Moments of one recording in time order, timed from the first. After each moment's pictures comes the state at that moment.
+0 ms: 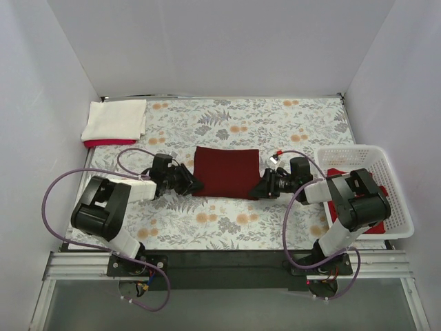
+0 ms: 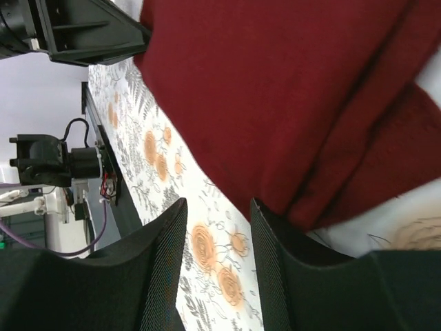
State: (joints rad) left arm -0.33 1.57 0.59 0.20 0.43 -0.93; right arm 0.29 1.62 0.47 0.50 -0.89 0.59
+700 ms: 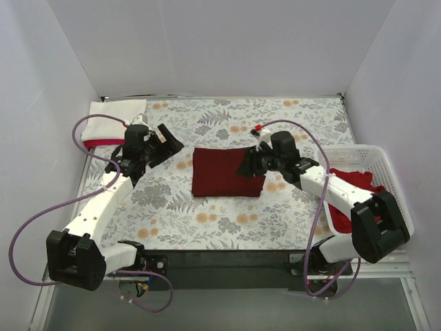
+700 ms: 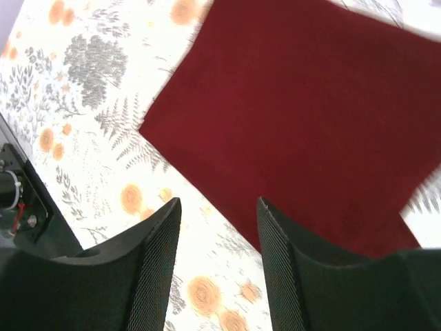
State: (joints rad) left arm -0.26 1.19 0.90 -0.30 0.11 -0.75; right arm 0.48 1.38 0.79 0.01 -0.51 0.30
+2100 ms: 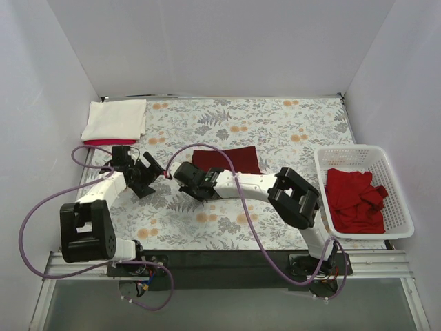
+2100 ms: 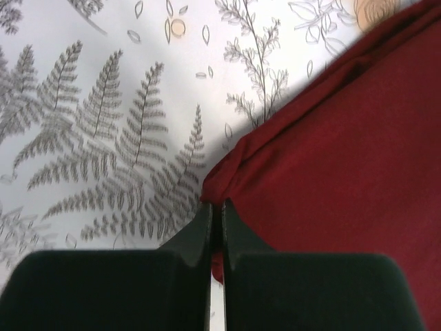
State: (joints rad) left arm 0.09 1.36 0.72 -0.38 0.33 -0.70; right arm 1.15 2.10 1.55 -0.45 0.25 -0.08
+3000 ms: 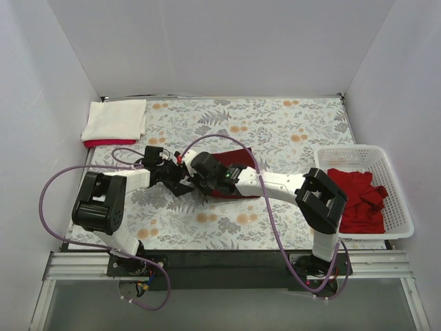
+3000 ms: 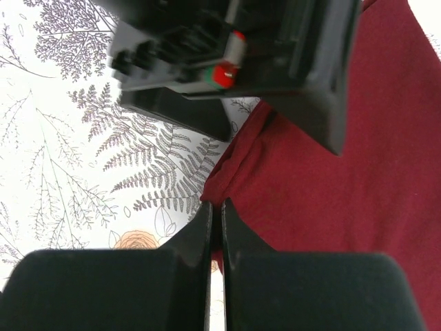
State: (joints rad) left arm -0.19 1.63 0.70 0.00 0.57 -1.12; right arm 1.08 1.85 1.32 -0.26 0.07 0.07
